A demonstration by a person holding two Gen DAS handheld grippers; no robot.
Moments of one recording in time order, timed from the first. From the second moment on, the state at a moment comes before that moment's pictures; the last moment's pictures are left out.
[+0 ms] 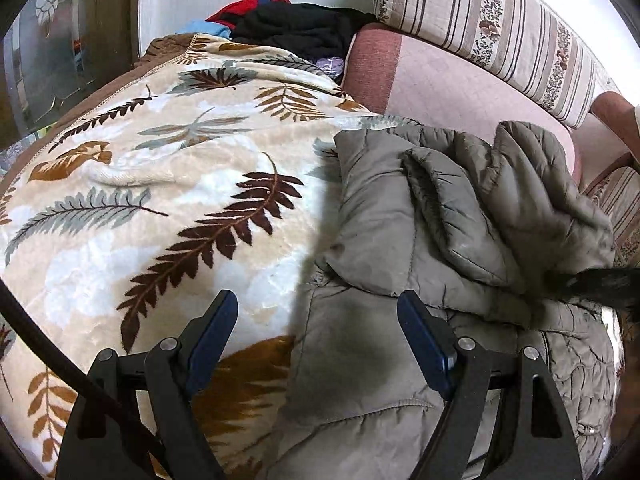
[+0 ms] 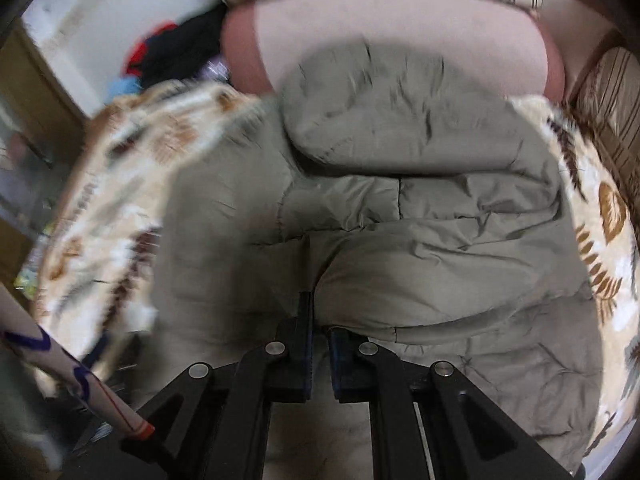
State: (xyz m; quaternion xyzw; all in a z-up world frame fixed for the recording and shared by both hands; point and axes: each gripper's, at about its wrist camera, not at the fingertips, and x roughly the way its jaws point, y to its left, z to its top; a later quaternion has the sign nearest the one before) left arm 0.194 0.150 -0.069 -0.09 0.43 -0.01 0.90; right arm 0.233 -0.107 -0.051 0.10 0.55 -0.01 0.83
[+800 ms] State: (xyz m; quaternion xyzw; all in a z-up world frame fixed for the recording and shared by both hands) left arm 0.202 0.149 -0.083 -0.09 0.46 -0.02 0.88; right arm 0.241 -0.146 0.014 0.02 0.42 -0.10 0.90
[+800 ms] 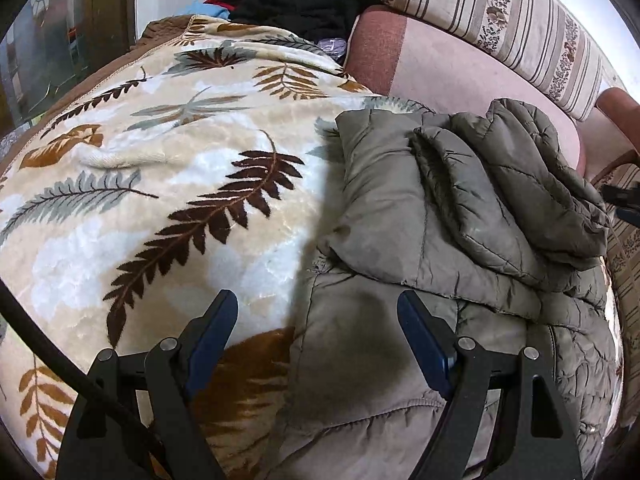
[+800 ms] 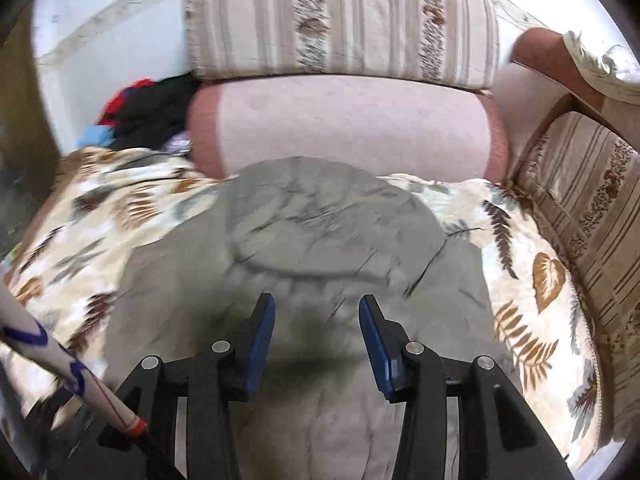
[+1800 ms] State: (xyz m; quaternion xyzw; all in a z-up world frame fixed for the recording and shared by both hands) left arm 0.206 0.159 -0.078 -0.12 0.46 -0.03 0.88; right arm 0.285 -0.023 -0.064 -0.09 0.49 0.01 0.87
